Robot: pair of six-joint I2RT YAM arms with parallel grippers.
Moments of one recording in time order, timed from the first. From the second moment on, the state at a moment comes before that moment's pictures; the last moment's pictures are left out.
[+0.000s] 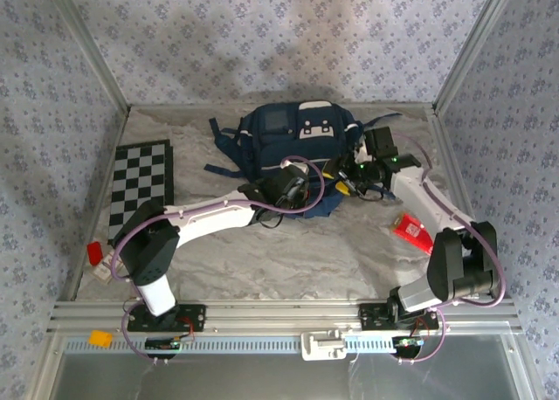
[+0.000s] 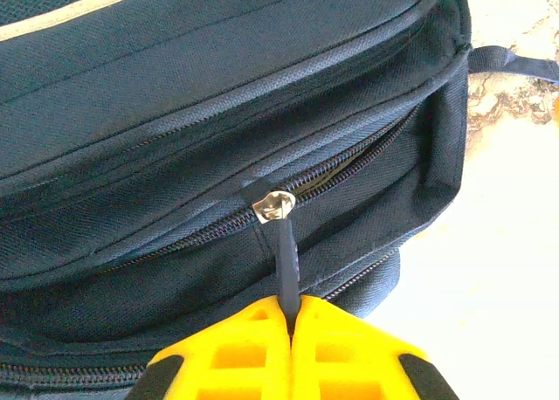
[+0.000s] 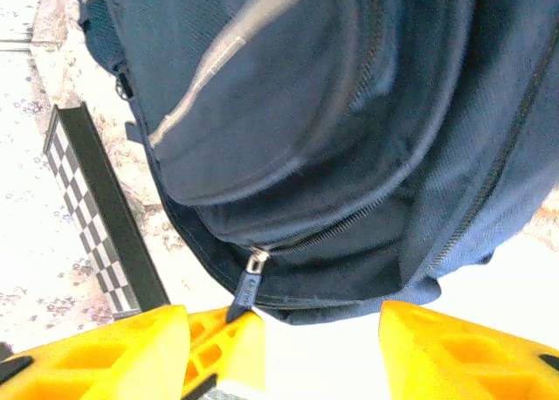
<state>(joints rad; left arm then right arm) -0.96 1.73 1.21 -0.29 -0.18 -0.57 0.24 1.46 1.08 -0.58 -0.52 0.84</state>
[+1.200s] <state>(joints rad) -0.83 1.58 0.96 -0.26 -0.24 -0.56 0.27 1.54 1.08 -0.42 -0.50 1.02</state>
